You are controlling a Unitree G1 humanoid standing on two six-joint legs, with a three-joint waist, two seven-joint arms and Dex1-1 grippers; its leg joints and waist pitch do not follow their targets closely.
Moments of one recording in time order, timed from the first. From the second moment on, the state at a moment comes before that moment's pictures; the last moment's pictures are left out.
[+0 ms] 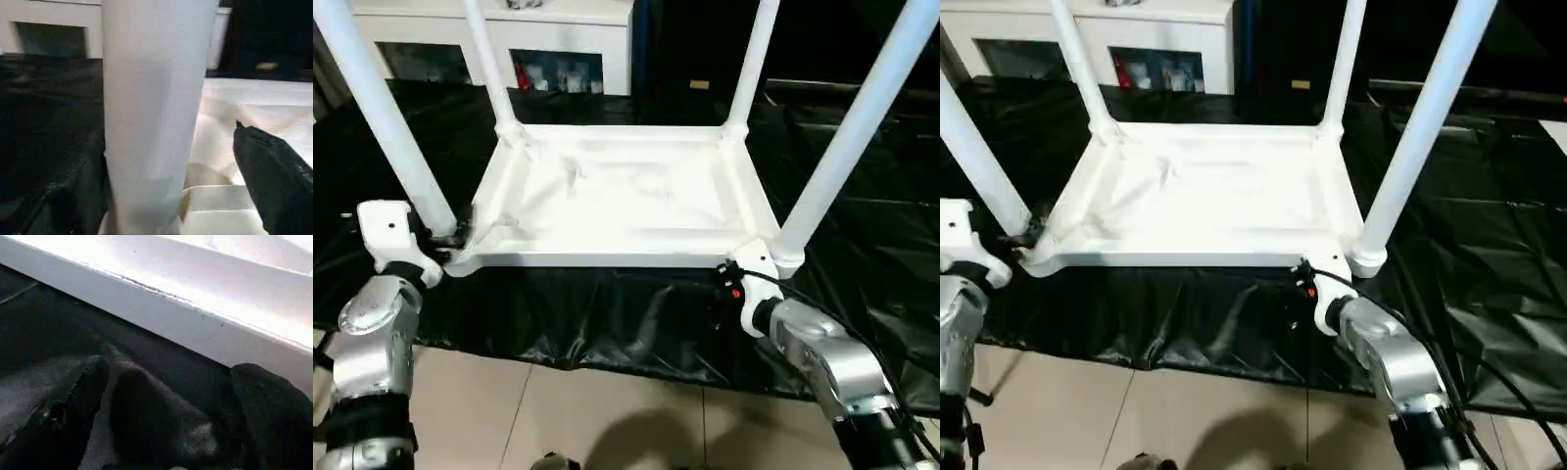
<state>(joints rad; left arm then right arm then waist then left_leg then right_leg) -0.35 0.40 0.39 0.46 -0.30 0.04 -0.56 -0.30 -0.29 0.13 0.20 0.18 0.52 0.42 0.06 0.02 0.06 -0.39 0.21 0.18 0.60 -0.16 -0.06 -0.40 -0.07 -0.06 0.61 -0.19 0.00</state>
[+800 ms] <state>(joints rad) -0.32 0.53 0.16 0.19 -0.62 0.50 -1.26 -0.64 -0.12 0.13 0.81 0.08 0.23 0.38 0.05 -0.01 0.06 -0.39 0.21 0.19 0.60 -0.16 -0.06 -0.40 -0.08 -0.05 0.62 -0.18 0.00</state>
